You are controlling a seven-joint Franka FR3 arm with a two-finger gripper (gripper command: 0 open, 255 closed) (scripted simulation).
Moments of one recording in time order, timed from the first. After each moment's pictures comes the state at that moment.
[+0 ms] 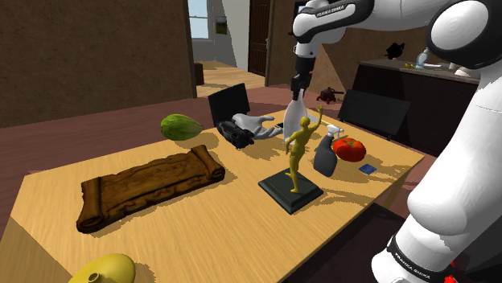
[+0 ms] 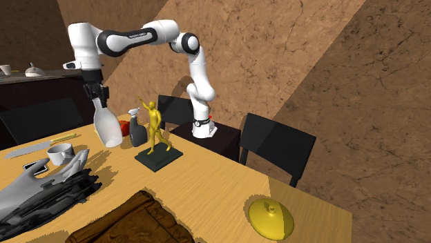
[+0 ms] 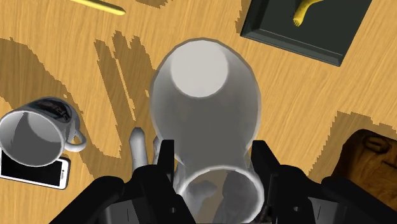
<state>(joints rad) -0.37 0.08 0.00 -1.71 0.02 1.82 -0.47</state>
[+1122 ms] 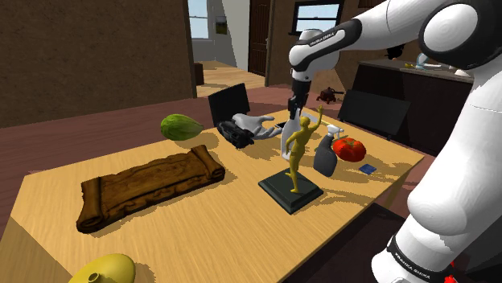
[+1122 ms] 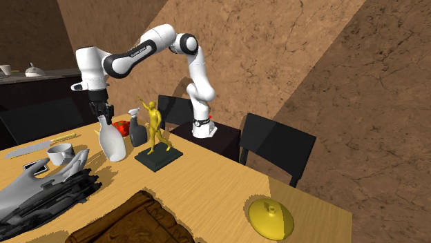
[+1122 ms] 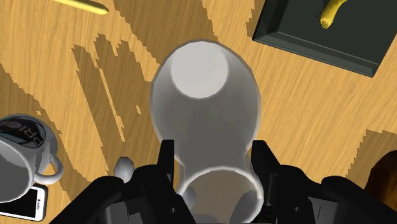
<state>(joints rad) -0.37 0.12 0.00 -1.90 0.02 2.04 -0.47</state>
